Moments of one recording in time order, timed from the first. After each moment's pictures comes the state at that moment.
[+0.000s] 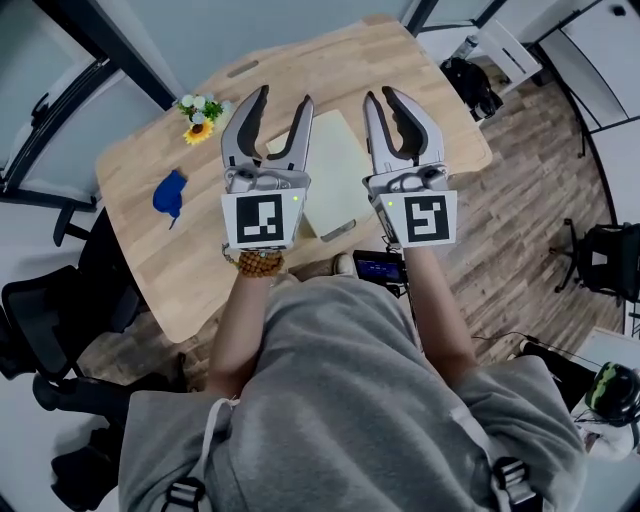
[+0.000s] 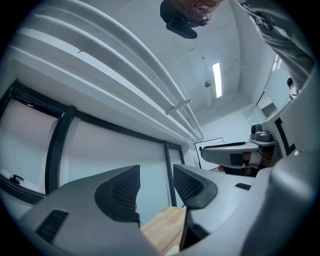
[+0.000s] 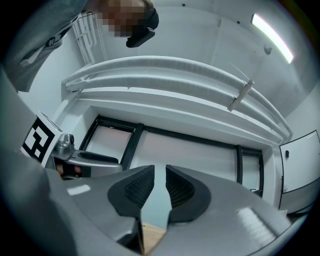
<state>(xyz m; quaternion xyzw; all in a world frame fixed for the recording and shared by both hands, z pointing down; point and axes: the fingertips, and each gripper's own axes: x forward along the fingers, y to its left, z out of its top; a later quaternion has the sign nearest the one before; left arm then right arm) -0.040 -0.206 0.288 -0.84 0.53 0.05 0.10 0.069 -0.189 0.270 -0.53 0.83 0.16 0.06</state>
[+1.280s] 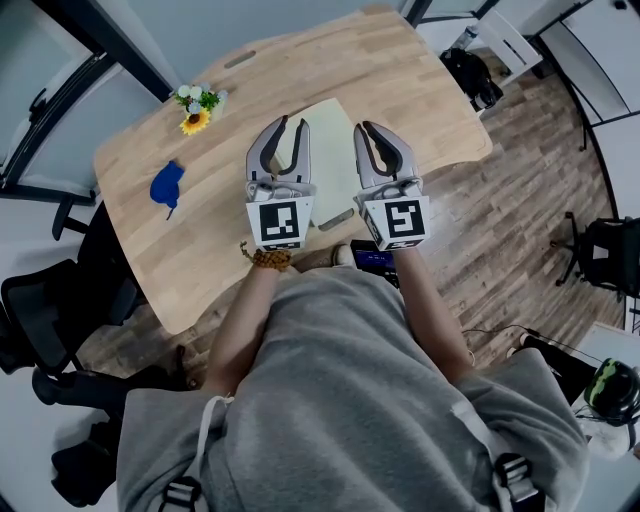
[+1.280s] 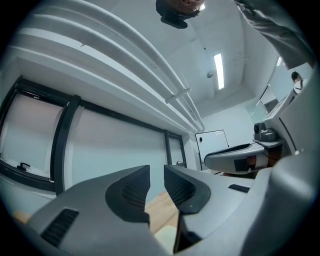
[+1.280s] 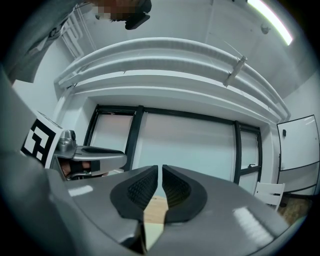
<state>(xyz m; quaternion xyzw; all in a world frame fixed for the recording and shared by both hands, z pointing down) -0.030 -0.188 0.385 -0.83 0.55 0.02 0.07 0.074 -0.172 0.389 -0.53 0.84 0.06 0.01</state>
